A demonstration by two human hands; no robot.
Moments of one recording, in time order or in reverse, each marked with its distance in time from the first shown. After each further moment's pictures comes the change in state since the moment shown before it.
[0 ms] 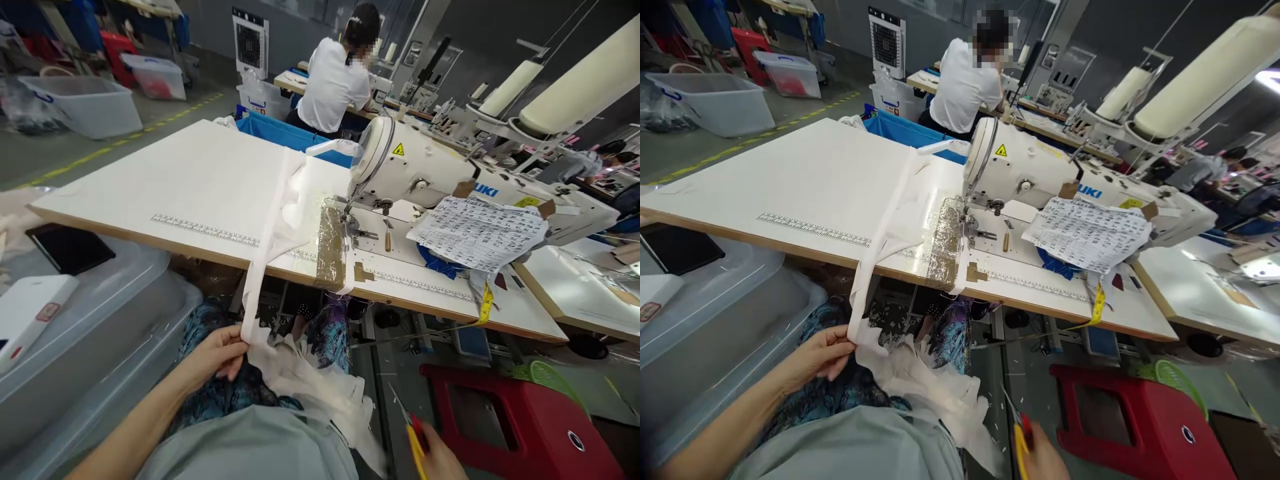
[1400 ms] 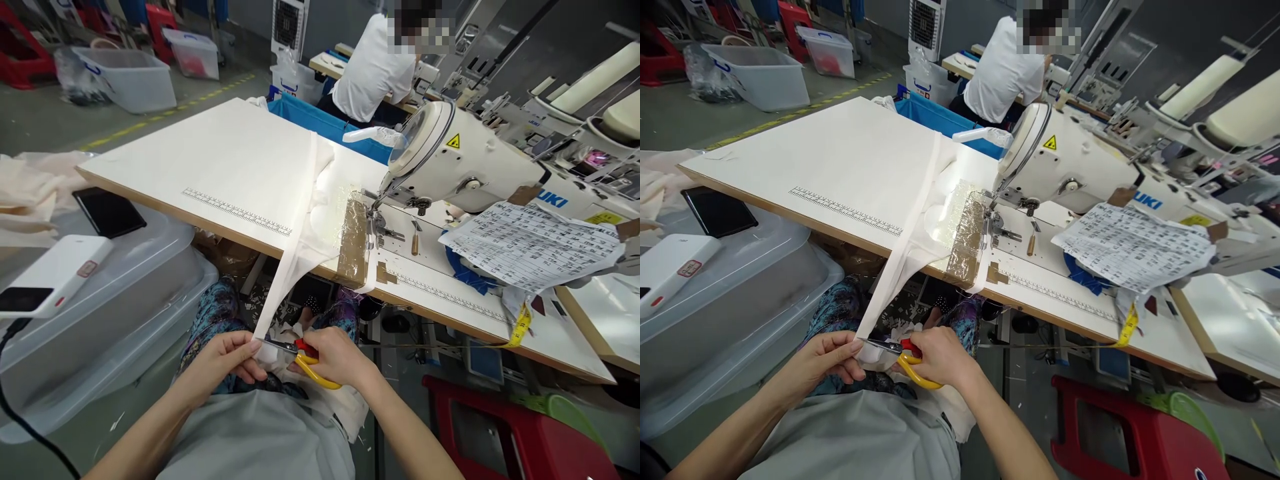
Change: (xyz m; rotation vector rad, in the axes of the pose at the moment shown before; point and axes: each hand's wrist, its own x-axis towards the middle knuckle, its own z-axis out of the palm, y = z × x) left_hand -0.038 -0.006 0.028 -0.132 0.168 -0.081; right_hand 0.030 -0.260 0.060 -0.461 -0.545 -1.160
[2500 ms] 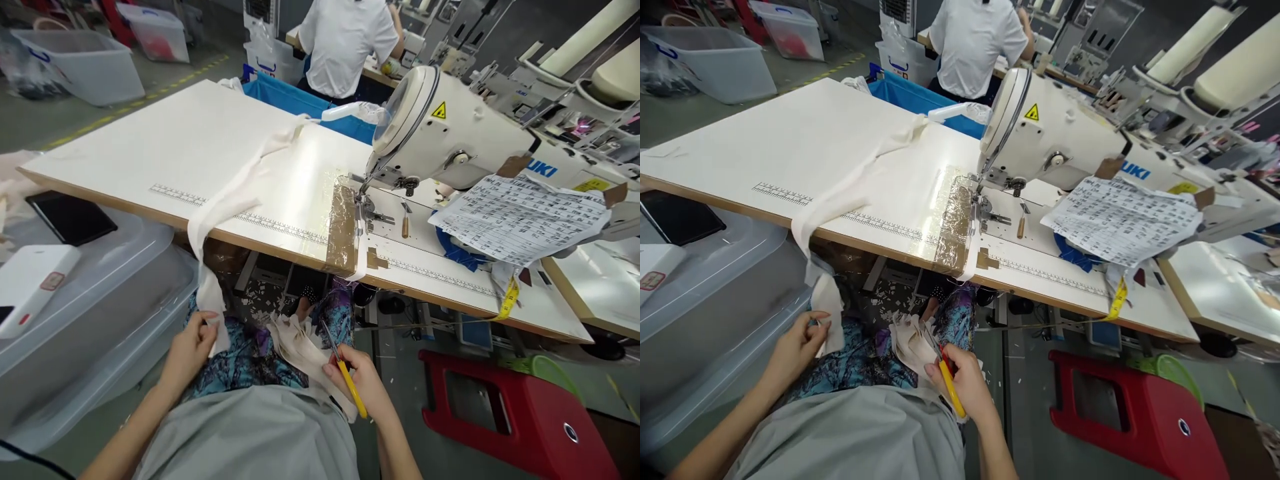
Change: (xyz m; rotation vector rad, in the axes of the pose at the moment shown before) left_hand 0.029 -0.041 -0.058 0.576 0.599 0.275; right_hand -0.076 0.011 0.048 0.712 0.386 0.318
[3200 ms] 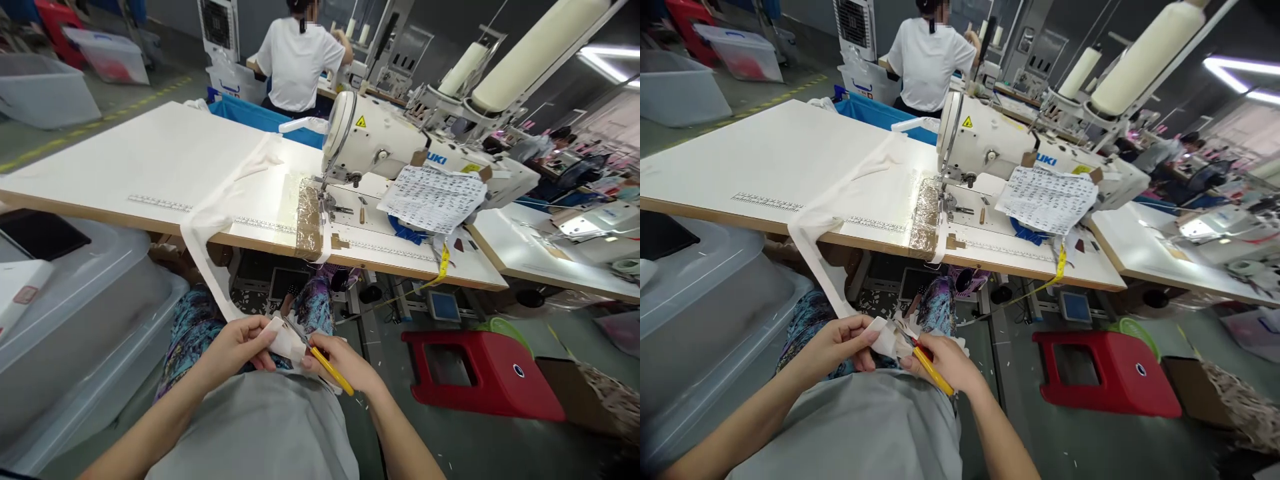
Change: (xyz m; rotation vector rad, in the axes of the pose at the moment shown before) left_hand -0.061 0.117 0.027 -0.305 -0.814 0.004; right_hand -0.030 -0.036 -0.006 -0.148 -0.196 -0.024
